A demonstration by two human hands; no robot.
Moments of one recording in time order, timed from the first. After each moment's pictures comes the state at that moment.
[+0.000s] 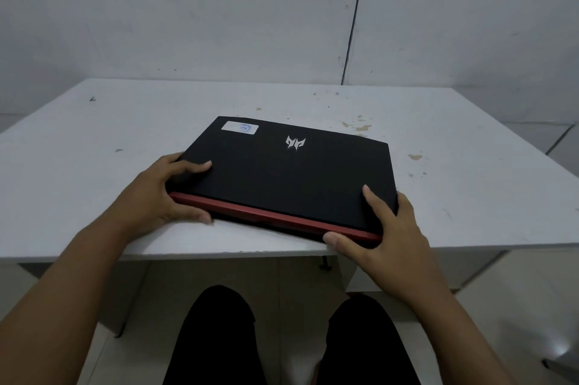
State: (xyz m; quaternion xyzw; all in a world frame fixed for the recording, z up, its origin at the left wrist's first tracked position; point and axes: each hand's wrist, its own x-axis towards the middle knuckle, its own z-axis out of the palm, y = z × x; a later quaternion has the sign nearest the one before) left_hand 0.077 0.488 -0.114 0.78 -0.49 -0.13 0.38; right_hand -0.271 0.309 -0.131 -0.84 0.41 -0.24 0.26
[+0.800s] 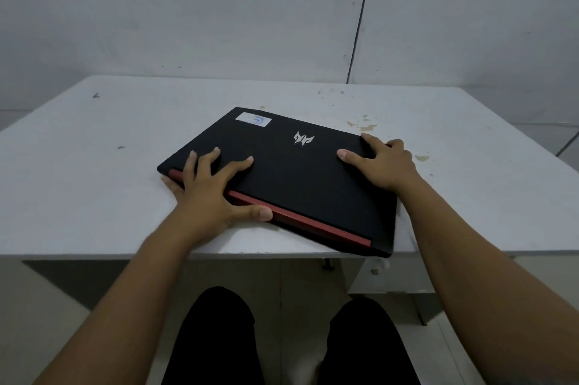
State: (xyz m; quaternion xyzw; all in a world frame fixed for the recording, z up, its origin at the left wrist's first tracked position) left_hand 0.015 0.439 -0.125 0.84 -0.44 -0.12 0.29; right_hand -0.189 0.167 -0.103 -0.83 0.49 -0.11 0.24
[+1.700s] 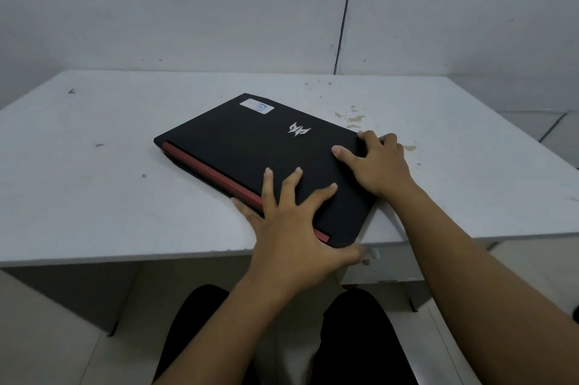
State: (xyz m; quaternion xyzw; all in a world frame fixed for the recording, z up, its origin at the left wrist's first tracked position) left_hand -0.130 0.400 -0.127 0.81 -0.51 -0.08 0.27; right_hand -0.198 0.181 -0.118 -0.83 0.49 -0.19 0.20
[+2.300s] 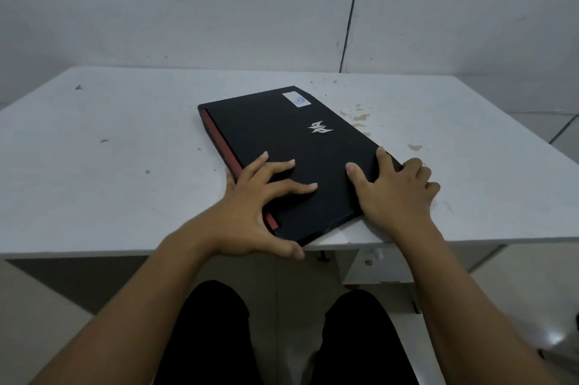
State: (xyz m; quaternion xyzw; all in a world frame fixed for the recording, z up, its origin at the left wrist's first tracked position) left_hand -0.042 0.422 -0.104 0.71 -0.63 -0.20 0.23; right_hand -0.224 0.233 -0.126 -0.81 0.56 -0.14 0.05
